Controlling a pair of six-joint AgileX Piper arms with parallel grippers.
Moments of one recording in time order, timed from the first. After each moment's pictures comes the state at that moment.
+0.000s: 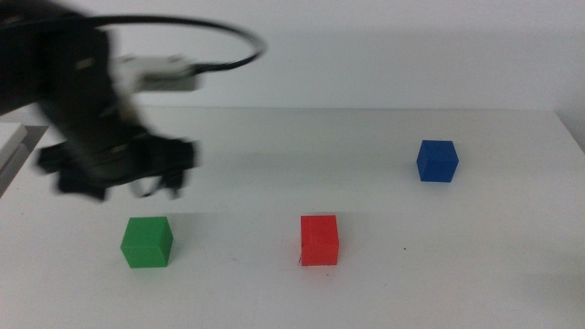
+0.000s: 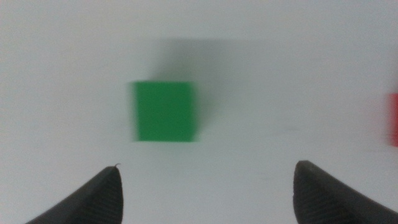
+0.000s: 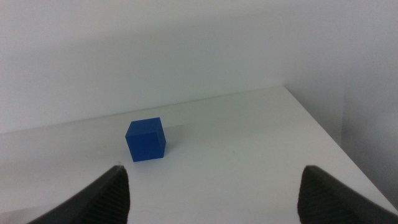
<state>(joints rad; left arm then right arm) -0.40 1.48 -1.21 0.15 1.09 -0.50 -0.07 0.00 0.00 0.01 0.20 0.14</state>
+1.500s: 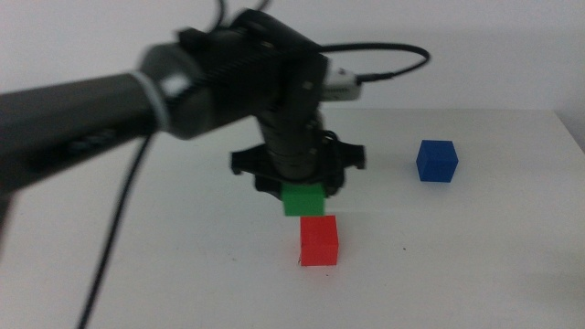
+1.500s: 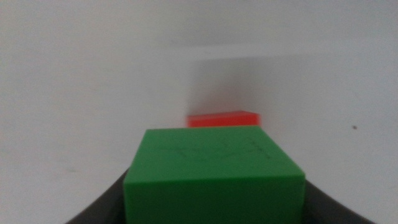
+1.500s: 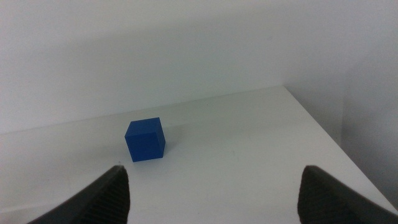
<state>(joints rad) -0.73 1.87 -1.59 0.11 1.06 -0.73 -0.07 0.00 0.00 0.01 0.20 0.14</state>
